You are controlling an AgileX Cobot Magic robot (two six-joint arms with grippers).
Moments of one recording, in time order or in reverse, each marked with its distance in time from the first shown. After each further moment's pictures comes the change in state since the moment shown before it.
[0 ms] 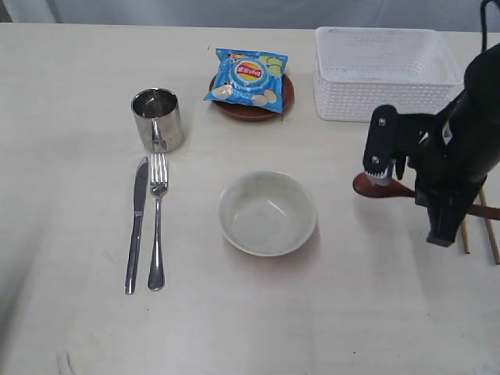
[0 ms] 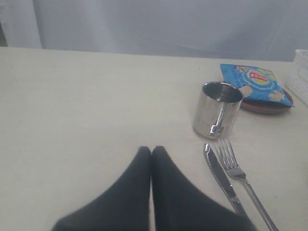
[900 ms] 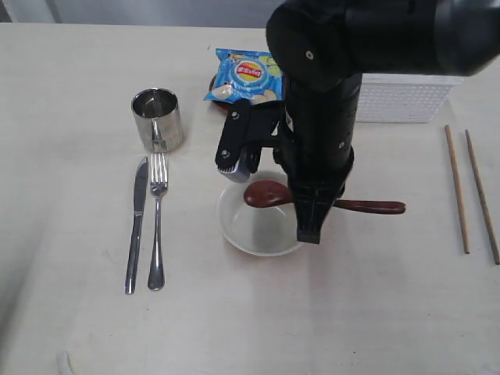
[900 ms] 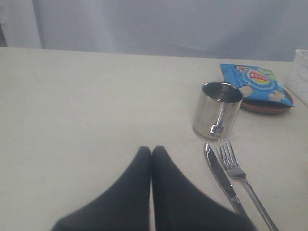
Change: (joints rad) left arm 0.000 0.000 0.000 0.000 0.000 0.000; right arm 0.420 0.238 -0.426 0.083 0.380 0.217
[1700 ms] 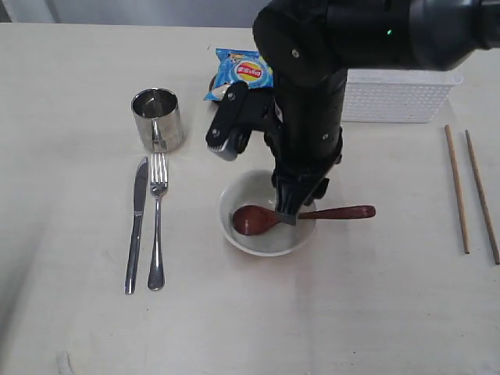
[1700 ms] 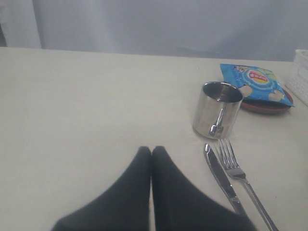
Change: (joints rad) left arm 0.000 0.000 0.000 0.000 0.000 0.000; right arm 0.002 0.029 -0.058 -0.059 -0.035 0.165
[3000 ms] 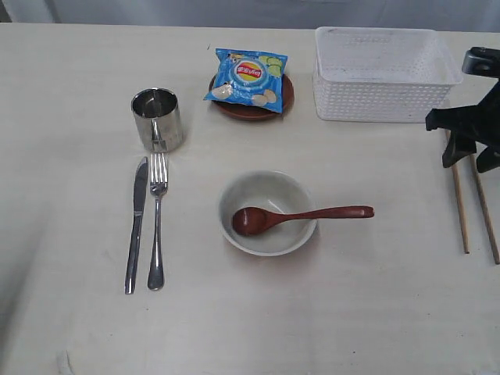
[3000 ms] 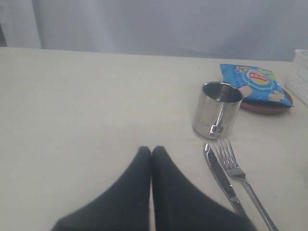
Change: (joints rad) left arm 0.000 0.000 0.000 0.000 0.000 0.000; right arm -0.884 -0.015 0.256 0.293 -0.358 0.335
